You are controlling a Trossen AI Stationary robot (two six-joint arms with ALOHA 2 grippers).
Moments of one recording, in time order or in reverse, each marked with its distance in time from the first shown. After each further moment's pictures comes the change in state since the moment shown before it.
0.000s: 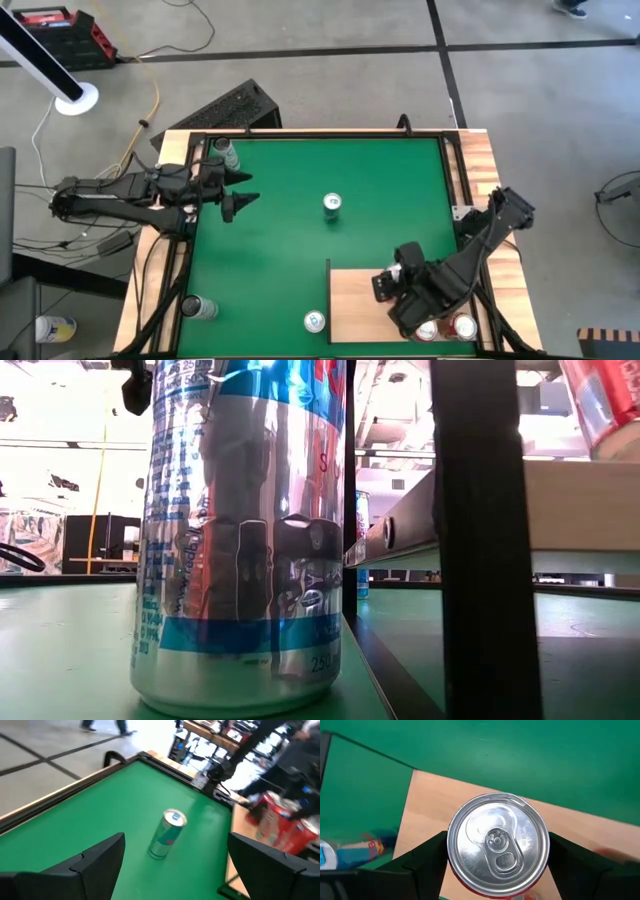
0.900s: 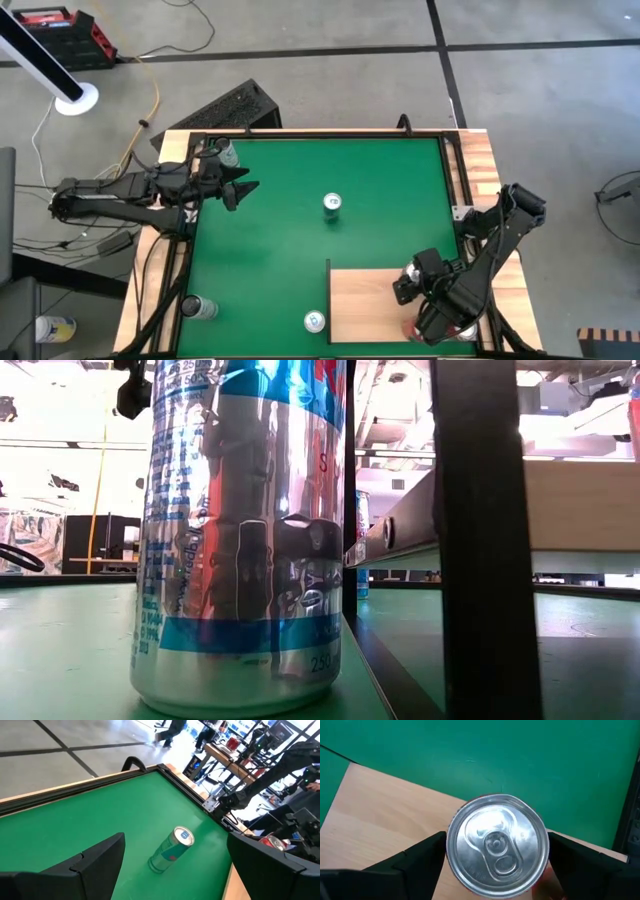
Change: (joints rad) left arm 0.017 0.000 0.000 0.018 -0.093 -0.178; right arm 0.135 -0.084 -0.297 0.004 0.049 0.098
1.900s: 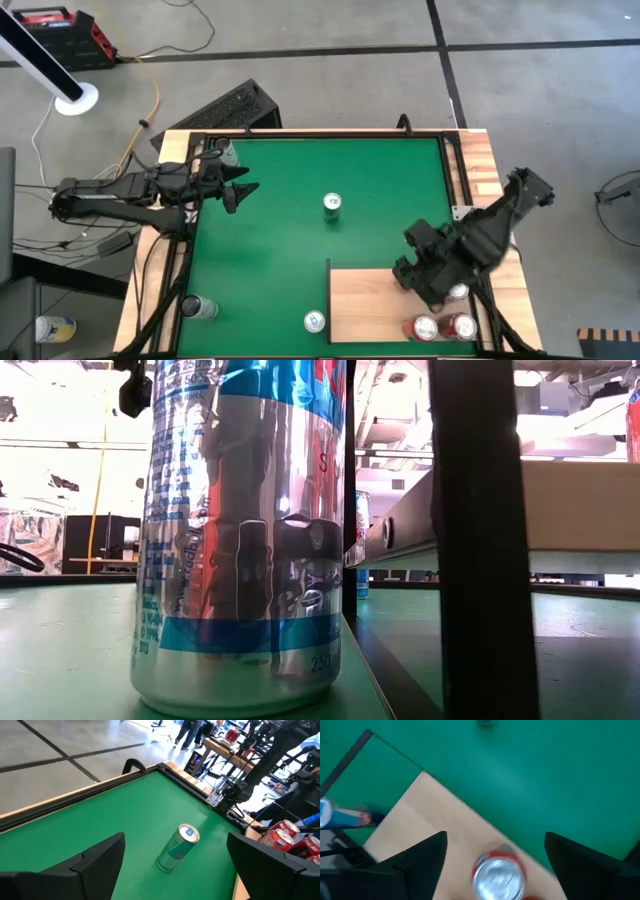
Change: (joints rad) left arm 0.000 0.000 0.000 -0.006 0.004 0.093; right arm -0.190 -0.161 0.171 -0.002 0.009 -0.597
